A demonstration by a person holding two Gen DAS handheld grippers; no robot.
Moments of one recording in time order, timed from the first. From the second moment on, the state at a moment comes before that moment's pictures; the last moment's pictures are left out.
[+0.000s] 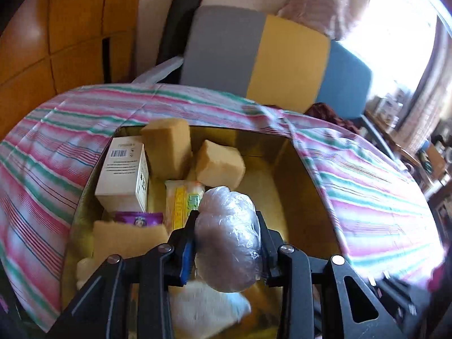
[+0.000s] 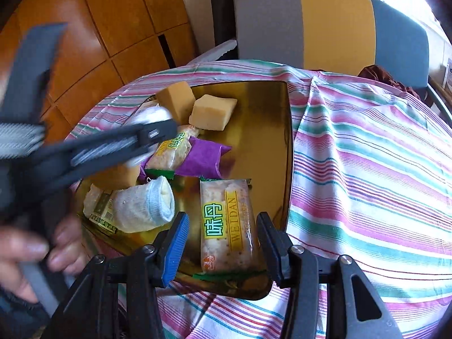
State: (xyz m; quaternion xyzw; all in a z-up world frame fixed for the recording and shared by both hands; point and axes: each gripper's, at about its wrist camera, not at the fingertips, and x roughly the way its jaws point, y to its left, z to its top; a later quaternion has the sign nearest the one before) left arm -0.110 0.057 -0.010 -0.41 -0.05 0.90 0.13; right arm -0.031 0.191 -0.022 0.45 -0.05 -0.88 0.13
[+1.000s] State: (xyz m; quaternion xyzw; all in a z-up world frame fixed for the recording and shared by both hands) left arm -0.073 0.047 0.005 -0.36 -0.01 0.93 0.08; right arm -0.017 0.195 -0.009 0.40 -0.05 -0.91 0.08
